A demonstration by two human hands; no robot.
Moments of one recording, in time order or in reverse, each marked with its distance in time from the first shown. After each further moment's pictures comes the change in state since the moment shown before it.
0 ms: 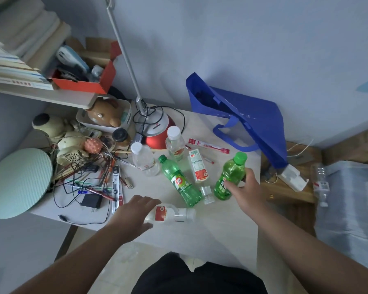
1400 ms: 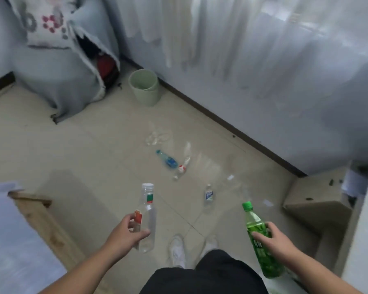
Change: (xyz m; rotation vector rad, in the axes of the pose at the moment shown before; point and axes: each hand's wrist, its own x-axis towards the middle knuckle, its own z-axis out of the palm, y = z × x) left_hand -0.482 0.526 0.381 -1.983 1.181 -2.105; right_hand -0.350 0.099 0.226 -1.470 -1.326 -0.872
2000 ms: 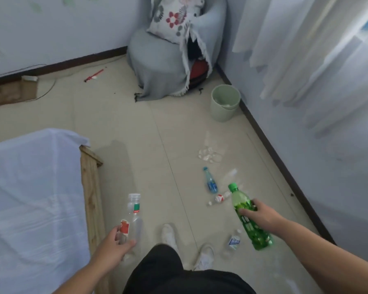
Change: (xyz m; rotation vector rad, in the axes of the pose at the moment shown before) left_hand -0.004 -0.041 -0.069 -0.303 0.358 -0.287; right_hand 0.128 -0.354 0.020 -0.557 -0.281 -0.347
